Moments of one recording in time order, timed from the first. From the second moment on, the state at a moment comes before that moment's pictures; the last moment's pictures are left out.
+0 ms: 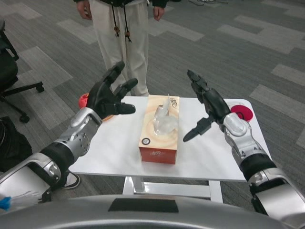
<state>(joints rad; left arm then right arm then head) -0.50 0.29 -0.53 0.71 -1.04 -0.41 -0.26 -0.39 -0.32 0.21 0.69 0.14 -0.45 0.22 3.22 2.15</state>
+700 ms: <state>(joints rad) -0.48 0.32 -0.42 0.49 -0.93 -0.42 -0.26 -0.38 -0.34 0.19 0.52 0.15 -0.46 0.23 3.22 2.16</state>
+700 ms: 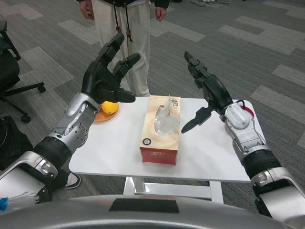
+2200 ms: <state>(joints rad) -0.47 0.33 -0.38 0.48 -0.90 -0.46 -0.28 -0.36 -0.33 0.15 0.52 0.15 -0.47 0.22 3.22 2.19</state>
